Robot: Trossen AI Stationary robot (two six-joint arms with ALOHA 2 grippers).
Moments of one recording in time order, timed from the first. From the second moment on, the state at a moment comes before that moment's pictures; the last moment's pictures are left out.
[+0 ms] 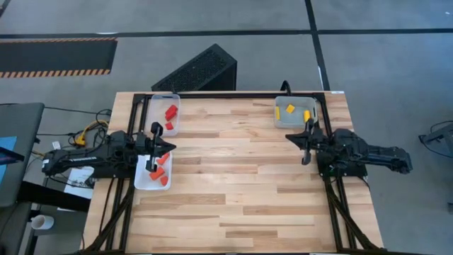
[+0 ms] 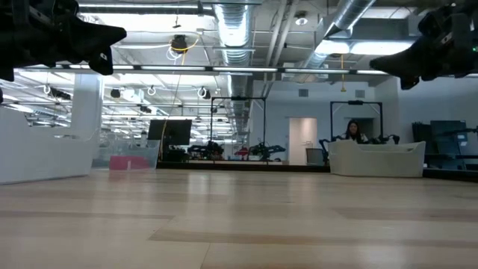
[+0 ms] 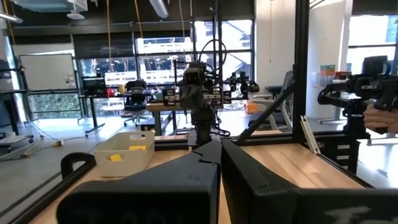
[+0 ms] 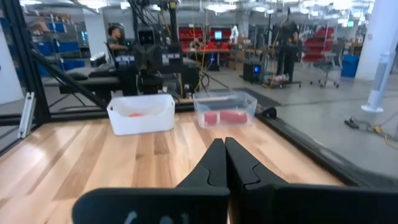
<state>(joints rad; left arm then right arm) 0.16 0.14 0.01 0.32 0.20 0.00 -0.14 0.00 0.09 -0.02 0.10 0.00</state>
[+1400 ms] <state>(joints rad) 0.16 0.14 0.01 0.30 0.30 -0.02 -0.15 0.00 0.01 0.04 0.08 0.06</state>
